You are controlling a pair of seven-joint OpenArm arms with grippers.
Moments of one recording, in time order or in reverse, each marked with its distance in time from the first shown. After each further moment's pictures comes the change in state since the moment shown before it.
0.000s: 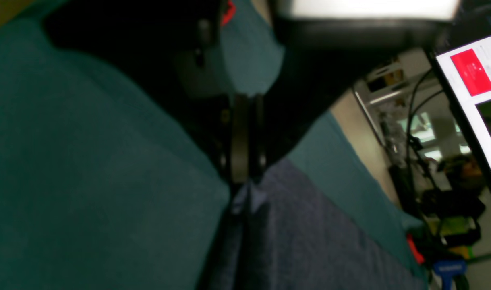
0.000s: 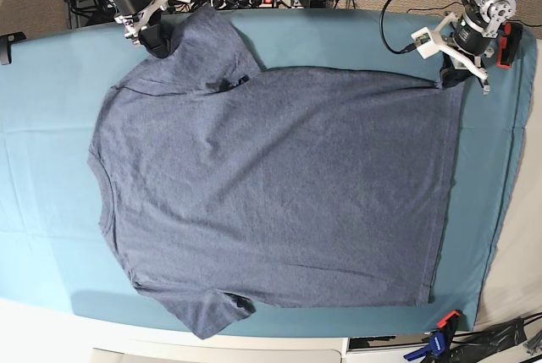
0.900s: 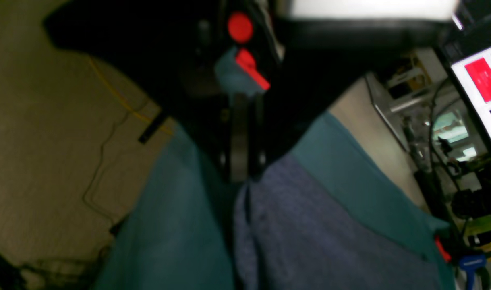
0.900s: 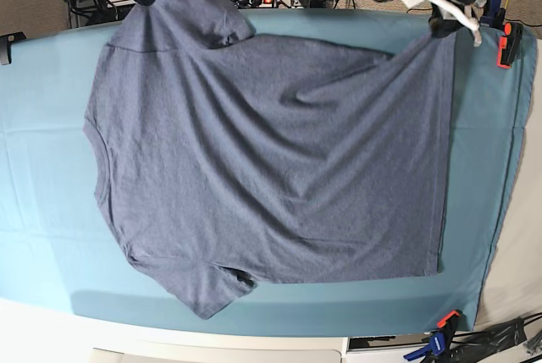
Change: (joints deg) left arm 21.1 -3.0 0.5 20.3 4.5 4.6 14.0; right arm -18.9 6.2 0.3 1.4 -11.6 -9.2 -10.8
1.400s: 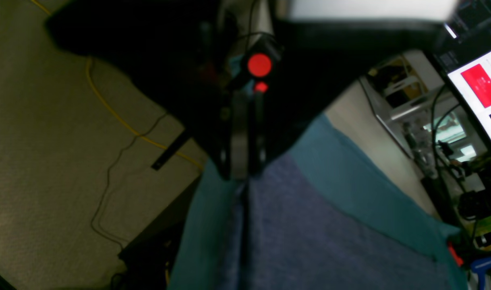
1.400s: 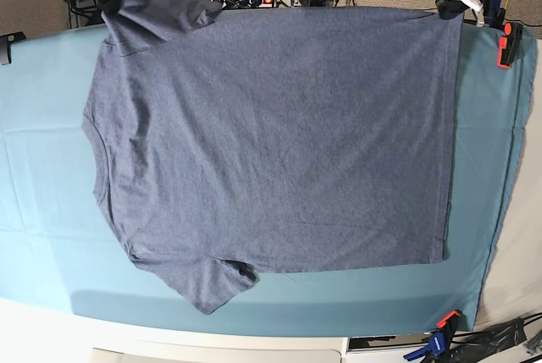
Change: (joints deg) left arm 5.2 0.0 0.0 0.0 2.3 2.4 2.8; right arm -13.8 3.0 16.6 0.3 -3.5 -5.6 -0.8
